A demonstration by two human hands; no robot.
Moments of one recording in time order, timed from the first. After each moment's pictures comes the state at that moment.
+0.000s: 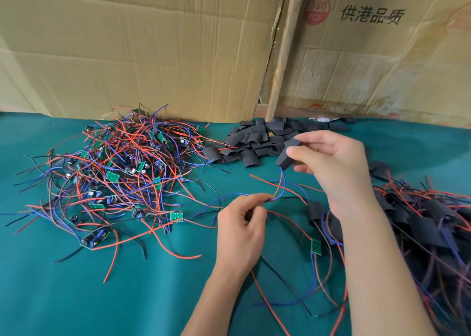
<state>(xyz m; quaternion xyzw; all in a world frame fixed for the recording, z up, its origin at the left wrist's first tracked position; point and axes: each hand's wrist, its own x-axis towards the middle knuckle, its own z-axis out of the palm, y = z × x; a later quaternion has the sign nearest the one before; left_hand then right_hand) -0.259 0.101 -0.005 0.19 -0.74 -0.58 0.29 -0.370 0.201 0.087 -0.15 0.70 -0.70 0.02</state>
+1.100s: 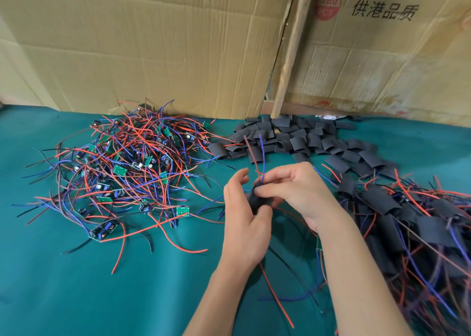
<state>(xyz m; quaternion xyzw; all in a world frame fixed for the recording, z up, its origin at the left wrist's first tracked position) -0.253 0.101 0.005 0.21 -0.72 -0.60 0.27 -0.355 0.178 0.049 -0.22 0.73 -0.60 0.25</state>
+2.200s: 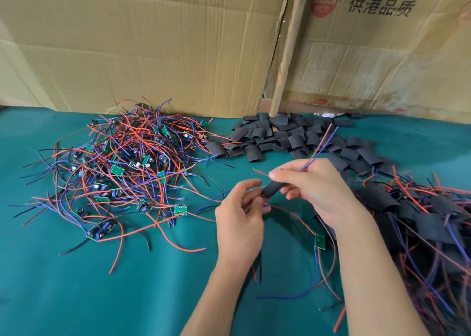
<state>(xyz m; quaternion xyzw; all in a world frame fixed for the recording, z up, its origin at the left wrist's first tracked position) -0.259 0.098 -0.005 0.22 -0.67 -0.65 0.30 -0.372 0.196 0.049 -0.19 0.74 -0.61 0.22</state>
